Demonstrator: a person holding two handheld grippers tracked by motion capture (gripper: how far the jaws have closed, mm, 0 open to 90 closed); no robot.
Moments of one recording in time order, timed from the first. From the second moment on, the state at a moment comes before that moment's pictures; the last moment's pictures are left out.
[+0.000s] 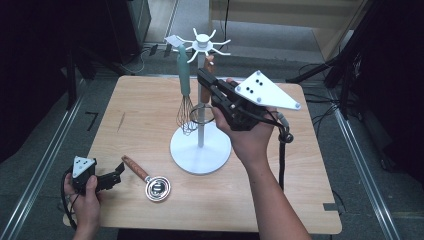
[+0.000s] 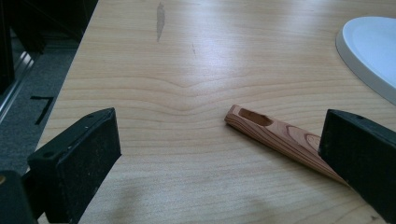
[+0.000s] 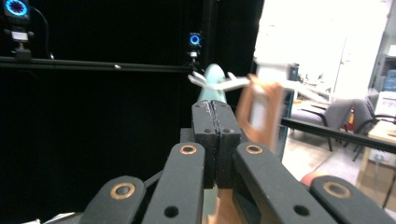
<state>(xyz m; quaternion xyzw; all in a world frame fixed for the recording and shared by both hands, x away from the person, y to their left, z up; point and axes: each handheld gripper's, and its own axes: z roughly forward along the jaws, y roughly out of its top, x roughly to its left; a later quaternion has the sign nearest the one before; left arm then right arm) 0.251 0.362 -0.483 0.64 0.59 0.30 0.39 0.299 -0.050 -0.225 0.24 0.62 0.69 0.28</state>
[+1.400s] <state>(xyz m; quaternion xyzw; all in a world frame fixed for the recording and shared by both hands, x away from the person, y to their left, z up) 0.234 0.334 -0.477 0.66 0.57 0.26 0.40 0.295 -0.117 -0.359 0.33 0.66 0.62 0.26</state>
